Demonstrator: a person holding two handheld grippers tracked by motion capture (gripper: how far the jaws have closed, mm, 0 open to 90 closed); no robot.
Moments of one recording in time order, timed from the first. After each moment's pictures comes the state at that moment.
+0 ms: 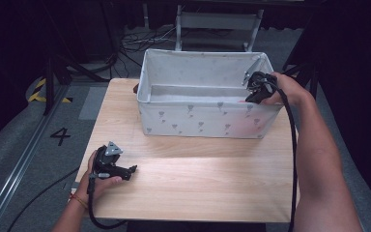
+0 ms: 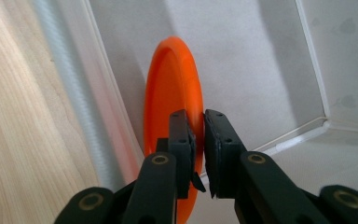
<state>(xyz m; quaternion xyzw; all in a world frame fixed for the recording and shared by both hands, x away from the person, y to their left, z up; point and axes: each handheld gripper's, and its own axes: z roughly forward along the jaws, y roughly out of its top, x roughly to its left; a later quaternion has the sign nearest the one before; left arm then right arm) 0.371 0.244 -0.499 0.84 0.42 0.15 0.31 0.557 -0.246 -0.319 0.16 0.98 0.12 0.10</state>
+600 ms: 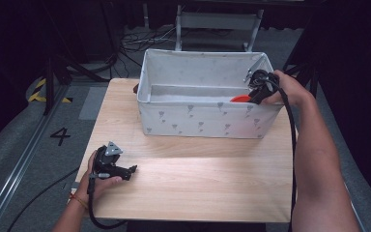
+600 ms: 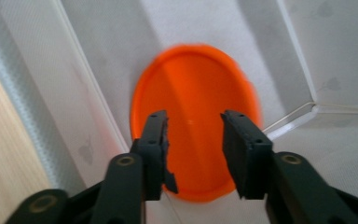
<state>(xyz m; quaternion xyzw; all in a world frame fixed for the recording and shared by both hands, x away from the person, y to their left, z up) 0.370 0.244 -0.499 0.84 0.42 0.15 0.31 0.562 -0.253 -0.319 0.20 0.96 0.13 0.13</state>
